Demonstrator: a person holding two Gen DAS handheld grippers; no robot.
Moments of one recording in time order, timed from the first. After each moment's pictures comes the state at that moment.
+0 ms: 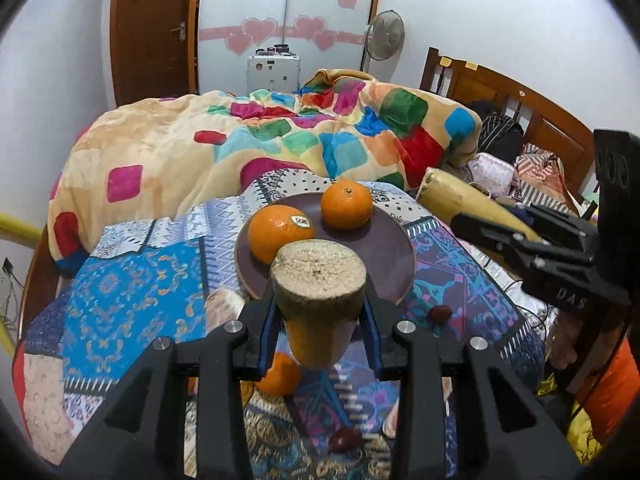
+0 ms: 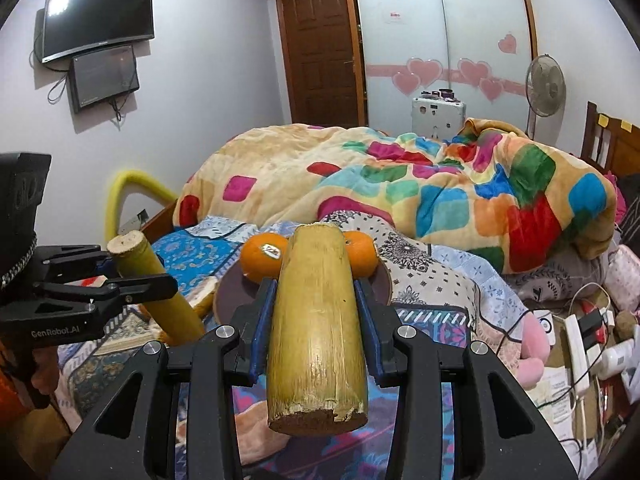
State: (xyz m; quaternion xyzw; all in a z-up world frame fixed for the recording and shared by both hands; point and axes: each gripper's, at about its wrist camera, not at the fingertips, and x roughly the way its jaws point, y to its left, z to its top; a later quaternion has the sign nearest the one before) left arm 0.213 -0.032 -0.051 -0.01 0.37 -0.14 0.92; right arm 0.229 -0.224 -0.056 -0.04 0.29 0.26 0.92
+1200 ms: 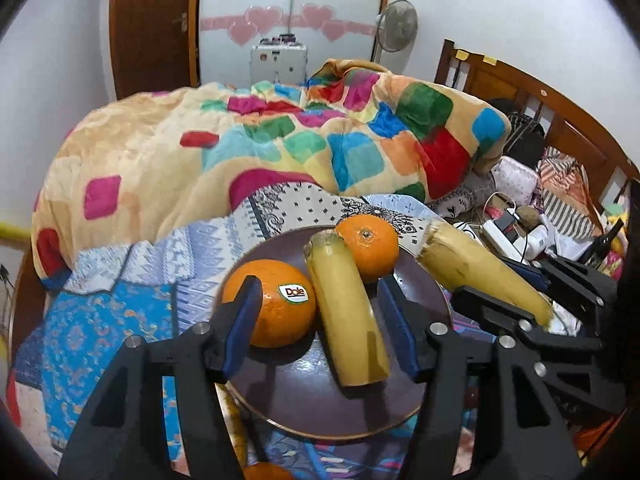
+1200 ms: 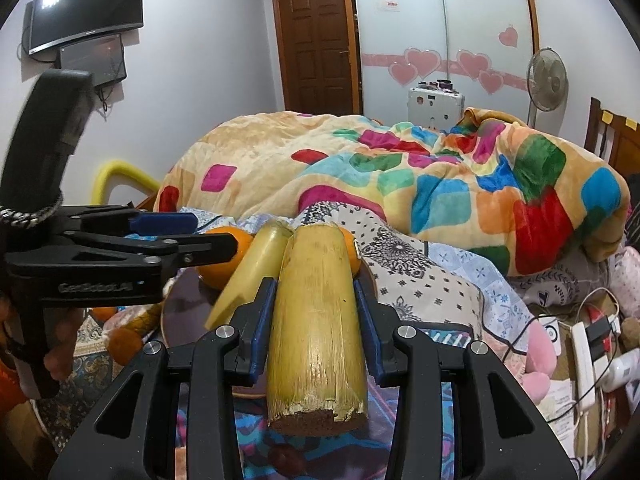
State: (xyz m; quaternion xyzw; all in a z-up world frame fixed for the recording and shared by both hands) left arm 0.298 -0.054 -0.067 0.00 0.38 -0.12 0.92; right arm 0.271 -0.217 -0.080 -0.04 0.31 0.26 0.91
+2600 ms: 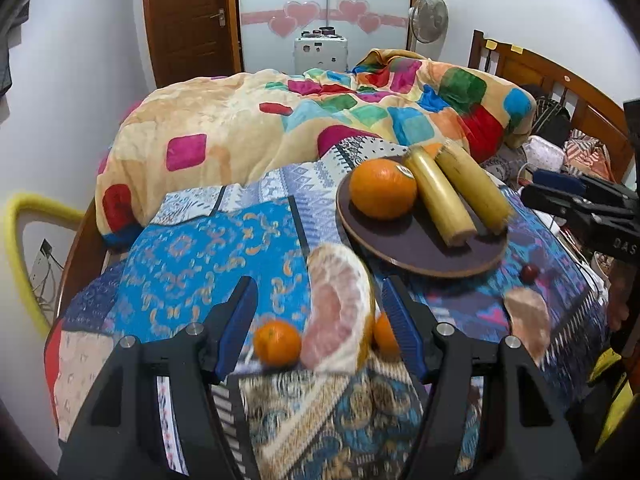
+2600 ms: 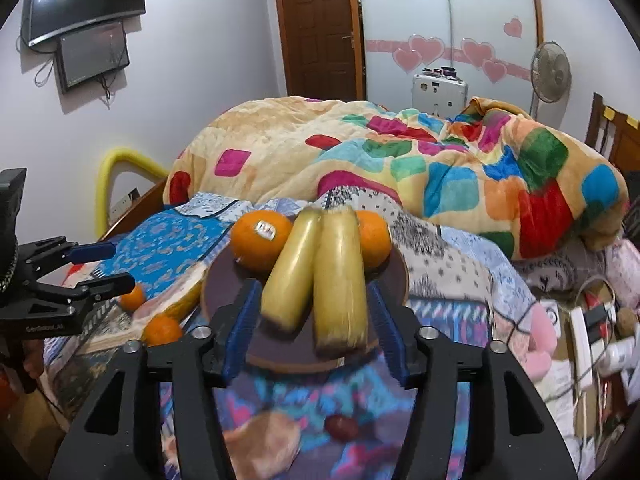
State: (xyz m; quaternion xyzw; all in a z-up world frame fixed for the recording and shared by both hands) left arm 0.191 0.035 -0.083 0.02 0.39 -0.05 0.92; right arm 0.229 -0.201 -0.071 -0.05 0.34 0.25 0.90
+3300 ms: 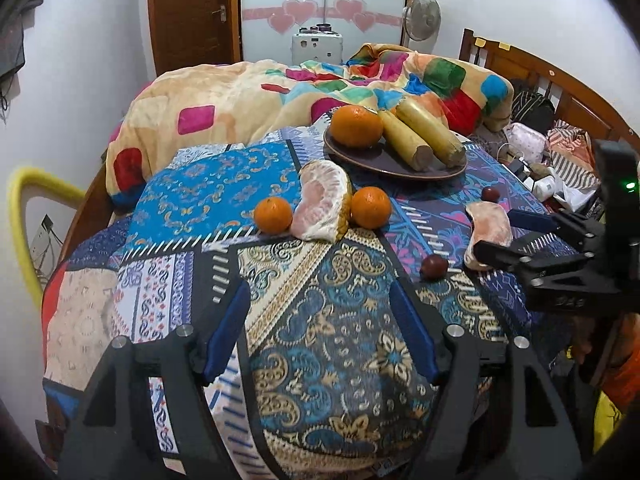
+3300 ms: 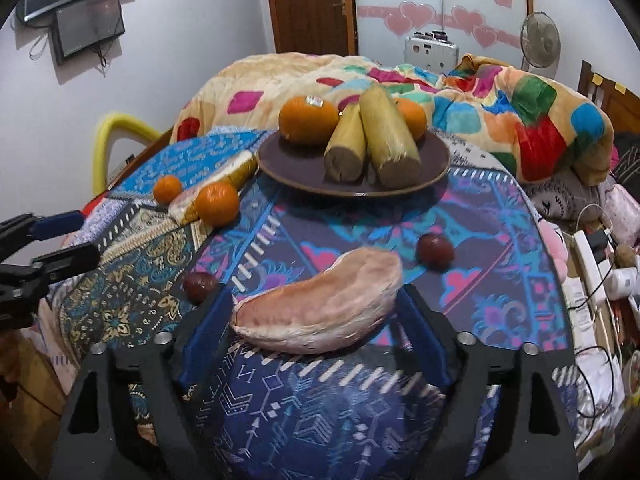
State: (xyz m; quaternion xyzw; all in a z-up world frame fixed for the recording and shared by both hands) left arm 0.093 0.040 -0.102 0.00 0.39 -0.06 0.92; right arm 0.160 -0.171 -0.131 -0.06 0.39 0.21 0.89
